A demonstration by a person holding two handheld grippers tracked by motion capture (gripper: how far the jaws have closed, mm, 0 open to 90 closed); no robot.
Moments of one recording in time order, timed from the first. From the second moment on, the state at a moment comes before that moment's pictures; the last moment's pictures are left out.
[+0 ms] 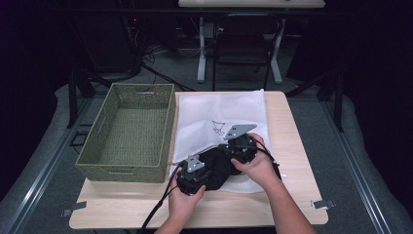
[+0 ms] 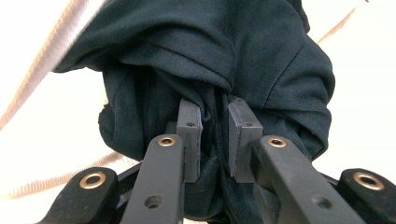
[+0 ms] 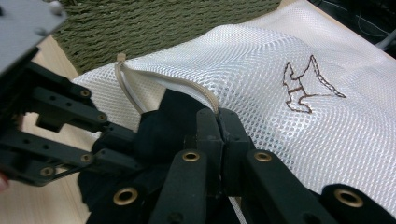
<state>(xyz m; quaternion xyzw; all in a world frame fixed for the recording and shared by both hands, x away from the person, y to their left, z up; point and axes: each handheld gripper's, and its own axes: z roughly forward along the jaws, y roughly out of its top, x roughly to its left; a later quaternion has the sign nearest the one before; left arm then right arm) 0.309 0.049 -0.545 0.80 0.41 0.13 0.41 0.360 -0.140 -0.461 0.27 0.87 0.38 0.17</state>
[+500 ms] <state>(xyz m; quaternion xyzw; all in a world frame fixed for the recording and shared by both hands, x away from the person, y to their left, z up) 0.329 0.045 -0.544 0.80 0.42 0.14 0.41 0.360 -0.140 -0.461 0.27 0.87 0.38 0.16</state>
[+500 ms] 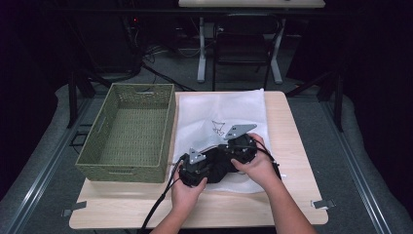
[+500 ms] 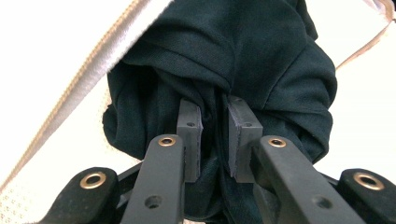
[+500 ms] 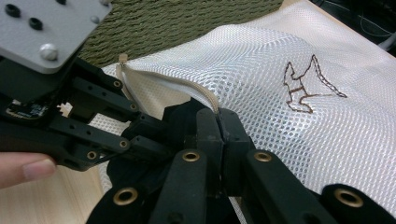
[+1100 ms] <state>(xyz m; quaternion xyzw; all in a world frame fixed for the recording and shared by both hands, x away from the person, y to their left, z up) 0.348 0.042 -0.544 0.78 0.43 0.14 0.42 0.360 -0.139 -0.461 0.27 0.87 0.39 0.16</state>
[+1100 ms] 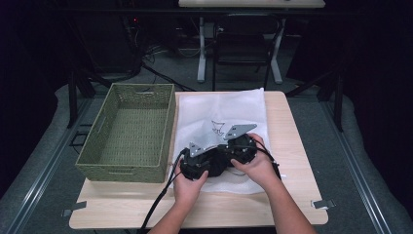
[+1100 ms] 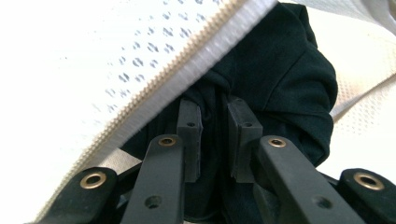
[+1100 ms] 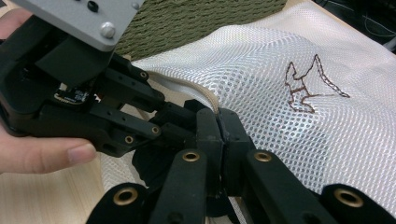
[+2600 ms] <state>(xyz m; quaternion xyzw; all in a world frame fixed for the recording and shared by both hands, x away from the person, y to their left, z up) 0.298 0.061 -0.552 0.80 0.42 0.12 0.41 0.362 -0.143 -0.461 0.28 0.86 0.39 0.16</state>
